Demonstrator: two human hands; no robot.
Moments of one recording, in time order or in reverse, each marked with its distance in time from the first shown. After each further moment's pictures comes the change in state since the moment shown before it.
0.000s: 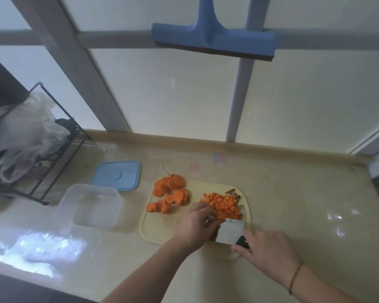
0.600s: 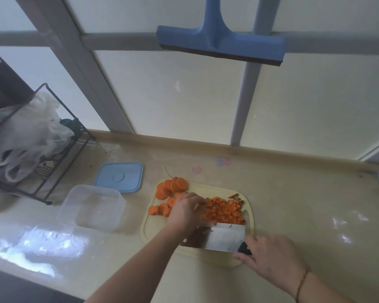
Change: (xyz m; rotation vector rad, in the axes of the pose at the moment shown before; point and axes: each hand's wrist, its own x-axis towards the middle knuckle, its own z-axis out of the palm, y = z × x) left_hand 0.030 -0.021 -0.024 0.112 0.129 -0.071; right_hand 0.009 0.004 -0.001 -0.010 -0.043 -0.070
